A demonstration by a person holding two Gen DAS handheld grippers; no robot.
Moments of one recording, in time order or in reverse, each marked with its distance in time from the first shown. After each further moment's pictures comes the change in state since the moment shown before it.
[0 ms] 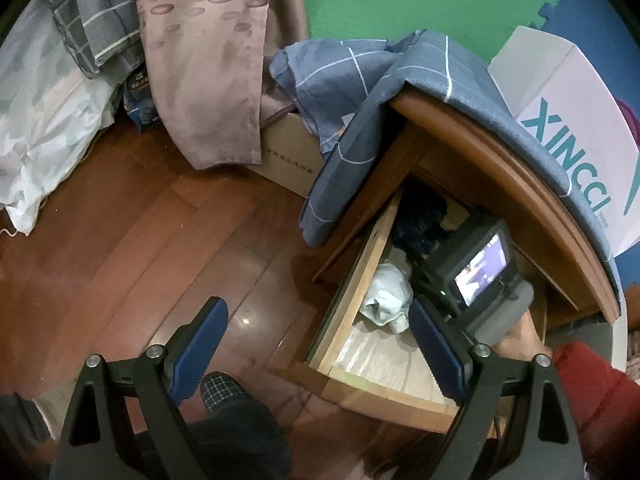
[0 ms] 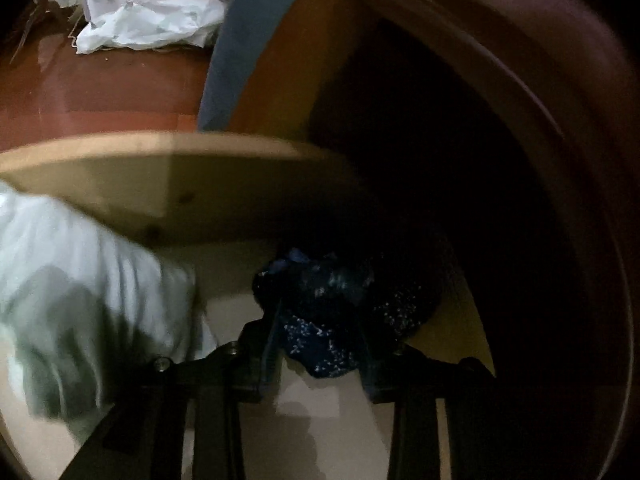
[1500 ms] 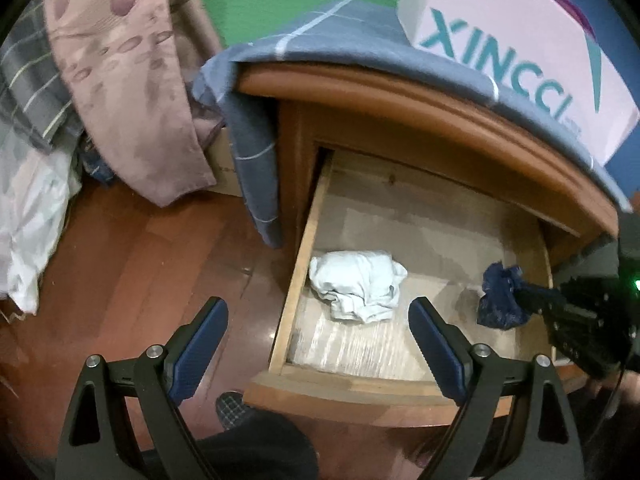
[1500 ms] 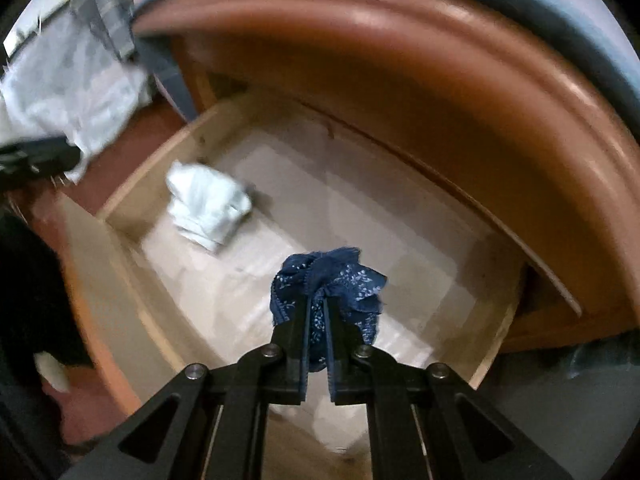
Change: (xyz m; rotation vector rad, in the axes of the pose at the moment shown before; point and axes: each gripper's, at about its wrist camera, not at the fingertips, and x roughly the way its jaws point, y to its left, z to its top) left arm 0.017 -0.079 -0.018 0.314 0.021 0.025; right arm -0.134 -0.074 -0.108 0.604 0.260 0.289
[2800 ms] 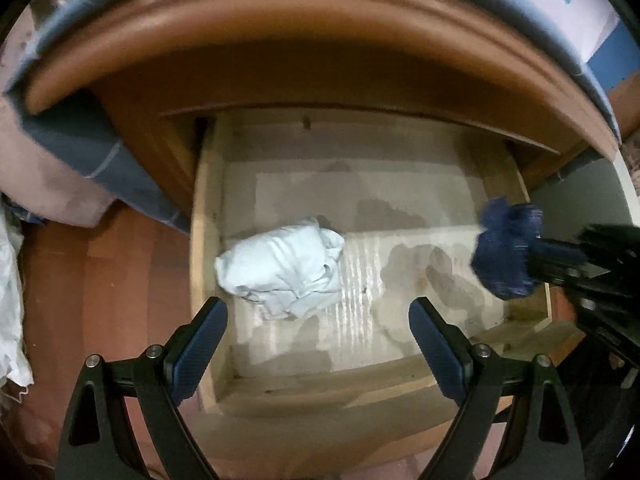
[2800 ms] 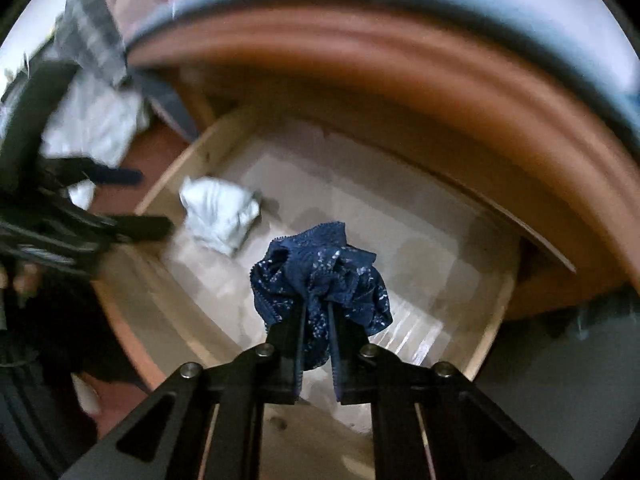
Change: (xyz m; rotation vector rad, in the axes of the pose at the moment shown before) left arm 0.061 -0.054 0.017 0.243 0.229 -0.159; right arm -0.038 0.024 -0.026 0.168 -0.049 0.075
